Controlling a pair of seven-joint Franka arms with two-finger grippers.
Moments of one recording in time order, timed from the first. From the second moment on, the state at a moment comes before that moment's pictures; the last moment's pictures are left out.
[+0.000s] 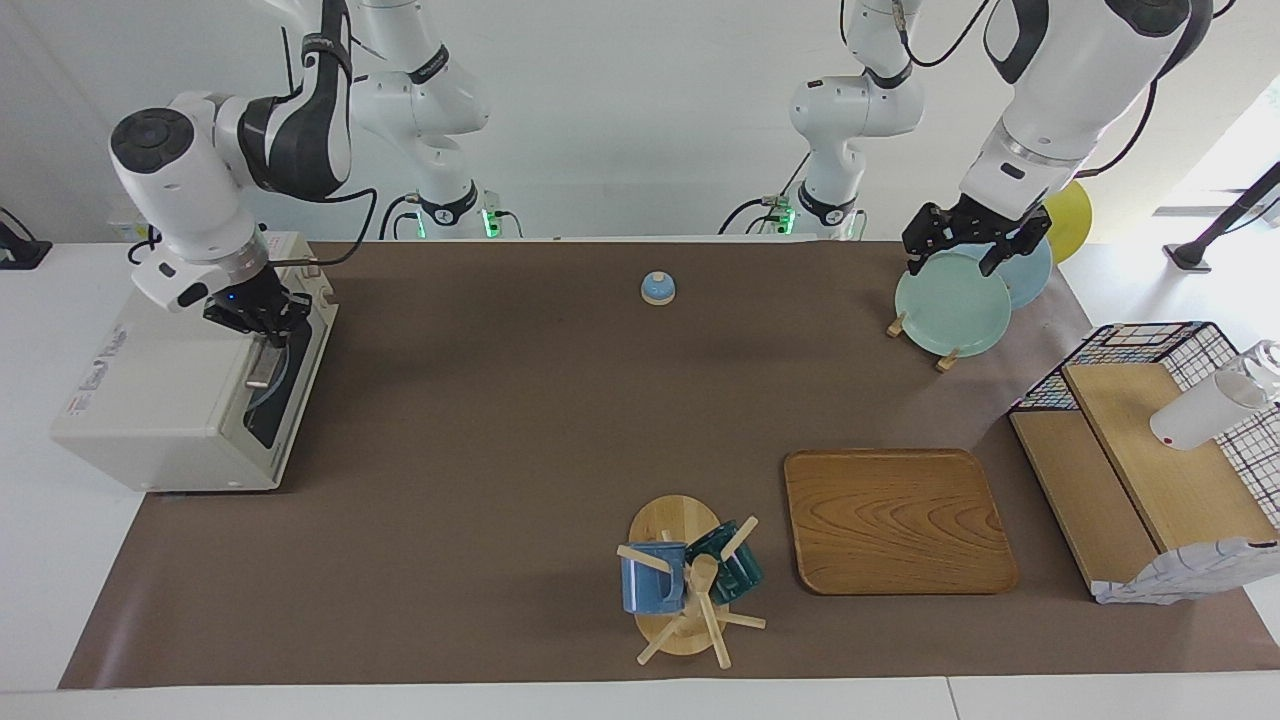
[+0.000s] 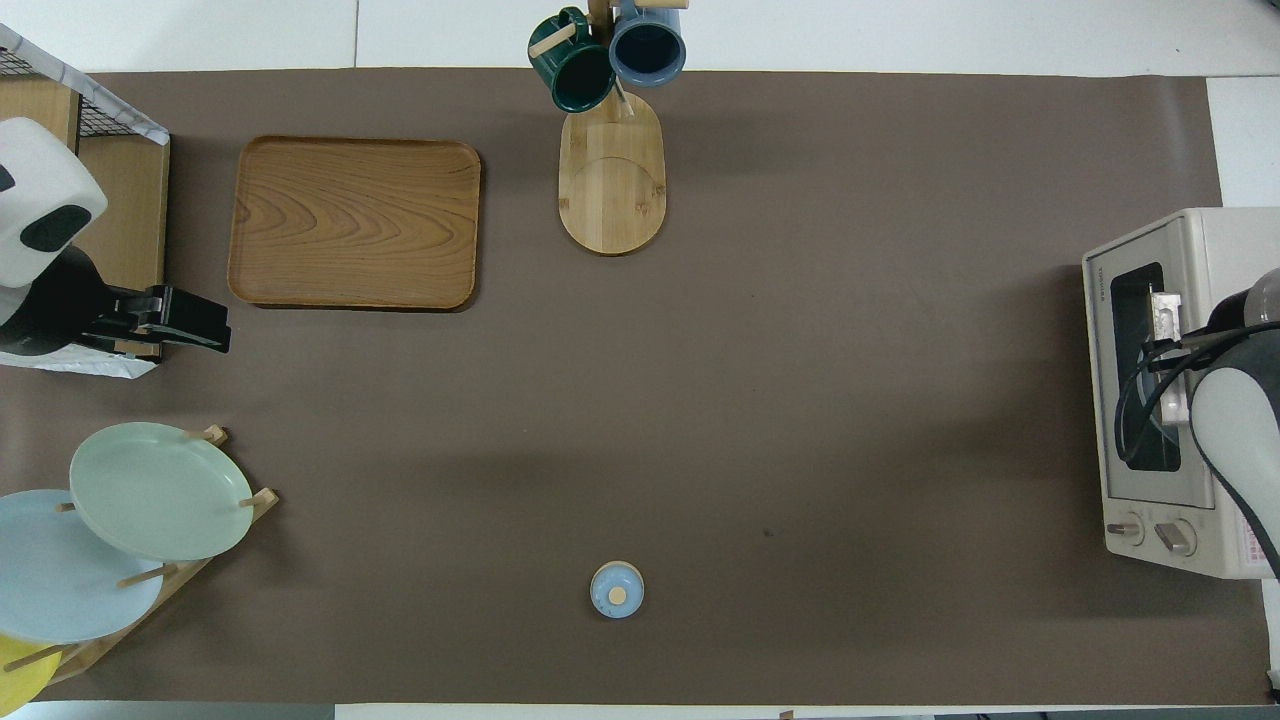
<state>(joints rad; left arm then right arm) -0.06 -0.04 -0.10 -1.64 -0.02 1.54 -0.06 -0.02 -0.05 -0.14 -2.02 -0.16 1.93 -0.23</state>
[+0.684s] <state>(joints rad) -0.06 -0.04 -0.10 -1.64 -0.02 1.54 -0.06 0.12 0.00 -0.11 -2.19 -0.11 2.21 -0.12</state>
